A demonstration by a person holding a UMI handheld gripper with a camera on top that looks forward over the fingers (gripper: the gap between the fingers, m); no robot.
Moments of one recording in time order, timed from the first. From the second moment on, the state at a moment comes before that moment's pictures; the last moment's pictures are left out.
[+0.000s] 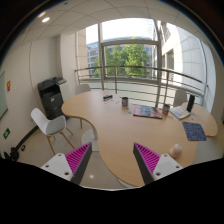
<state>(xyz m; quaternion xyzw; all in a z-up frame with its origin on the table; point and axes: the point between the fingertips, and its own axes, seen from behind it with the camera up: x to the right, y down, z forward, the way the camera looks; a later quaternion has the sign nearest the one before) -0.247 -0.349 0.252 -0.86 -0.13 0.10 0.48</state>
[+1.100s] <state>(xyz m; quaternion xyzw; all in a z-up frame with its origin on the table) 0.083 -0.146 -0.012 -0.91 0.03 0.00 0.42</state>
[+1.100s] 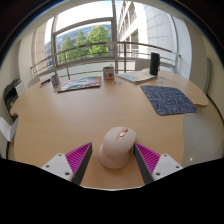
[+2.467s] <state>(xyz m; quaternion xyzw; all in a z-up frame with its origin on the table) 0.382 0.113 0.058 -0.89 0.04 -0.01 0.46</state>
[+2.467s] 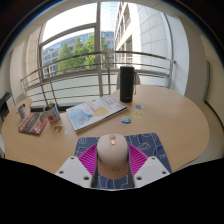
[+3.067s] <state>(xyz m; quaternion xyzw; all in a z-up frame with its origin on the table) 0.396 0.056 0.066 -0.90 0.02 -0.04 0.44</state>
